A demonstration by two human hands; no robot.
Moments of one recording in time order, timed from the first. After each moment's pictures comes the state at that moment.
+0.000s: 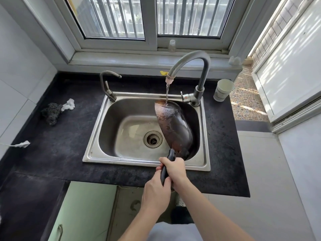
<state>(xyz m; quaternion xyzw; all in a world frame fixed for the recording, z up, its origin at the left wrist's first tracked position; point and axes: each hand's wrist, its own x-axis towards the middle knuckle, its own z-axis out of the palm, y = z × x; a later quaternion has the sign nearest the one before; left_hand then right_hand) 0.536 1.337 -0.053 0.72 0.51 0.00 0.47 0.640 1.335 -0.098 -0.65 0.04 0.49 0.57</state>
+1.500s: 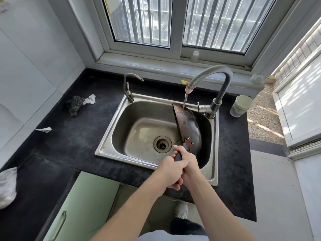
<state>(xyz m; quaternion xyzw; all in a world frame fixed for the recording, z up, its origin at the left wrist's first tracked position) 0.586 1.383 0.009 0.52 0.54 -0.04 0.66 0.669 1.362 -0.054 -0.55 0.13 0.54 0.62</state>
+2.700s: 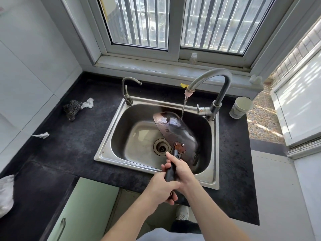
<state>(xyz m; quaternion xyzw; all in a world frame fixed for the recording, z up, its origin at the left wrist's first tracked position) 0.548 1.381 -0.017 0.53 0.51 -0.03 0.68 0.654 1.369 -0.077 -0.46 0.14 0.61 0.63</state>
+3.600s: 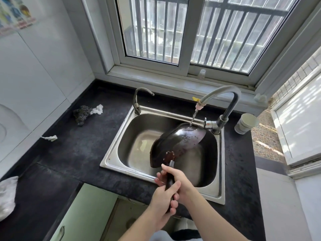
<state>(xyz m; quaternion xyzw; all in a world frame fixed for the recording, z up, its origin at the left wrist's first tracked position) 0.530 1.378 -0.030 0.29 0.51 0.09 0.81 0.631 1.384 -0.069 -0.56 0.01 0.65 0.51</state>
